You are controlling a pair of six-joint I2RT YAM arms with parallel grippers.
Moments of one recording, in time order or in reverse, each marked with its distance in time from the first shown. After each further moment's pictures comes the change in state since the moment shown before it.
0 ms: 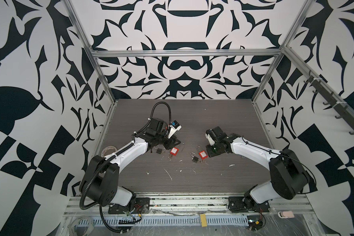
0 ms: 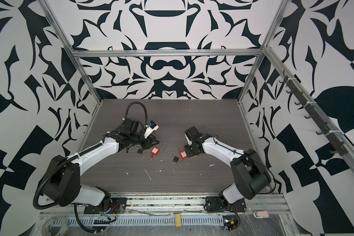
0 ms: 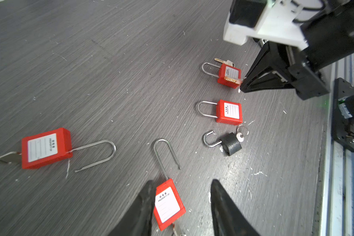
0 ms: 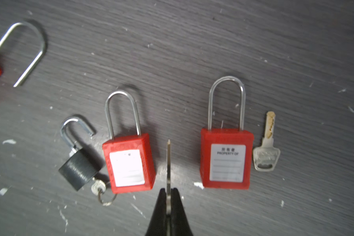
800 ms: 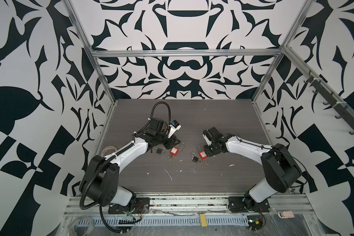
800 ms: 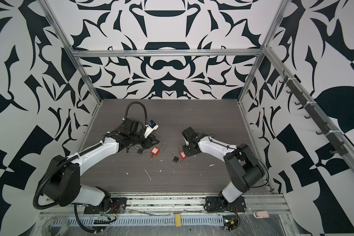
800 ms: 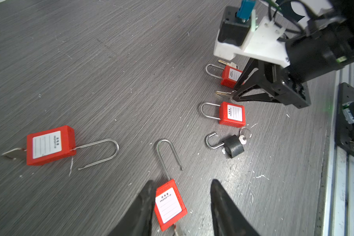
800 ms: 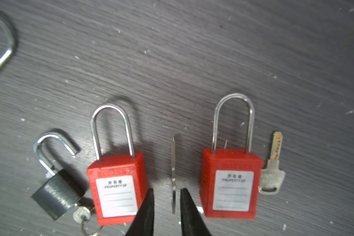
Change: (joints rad) left arm 0.000 0.000 -0.002 0.008 -0.013 -0.025; right arm 0.026 0.065 0.020 0.039 0.061 -0.035
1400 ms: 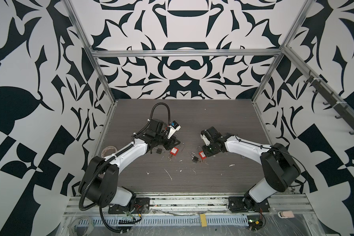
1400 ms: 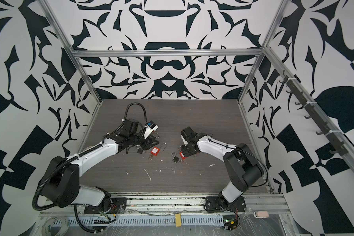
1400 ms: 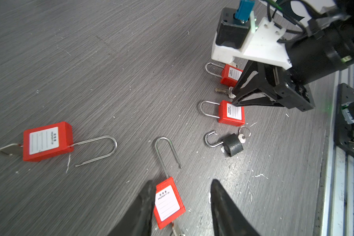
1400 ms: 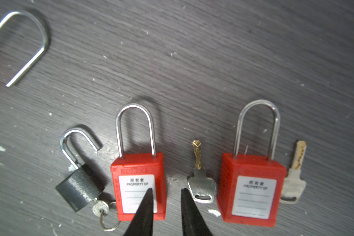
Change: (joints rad) left arm 0.000 -0.013 -0.024 0.018 0.000 -0.011; right arm 0.013 0.019 0.017 -0.004 -0.055 -0.015
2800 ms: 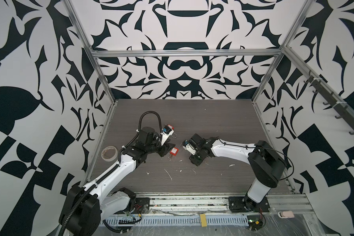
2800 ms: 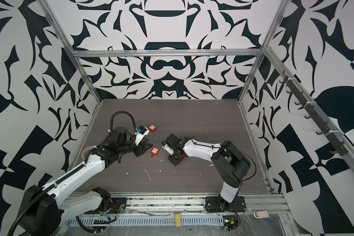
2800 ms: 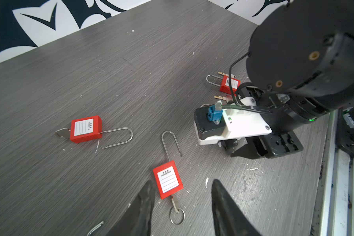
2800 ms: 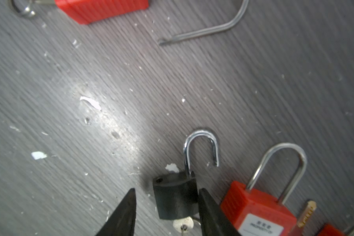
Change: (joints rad) left arm 0.000 -0.330 -0.204 0.055 -0.077 -0.035; right arm 0.242 0.122 0.095 -0.018 -0.024 -0.235
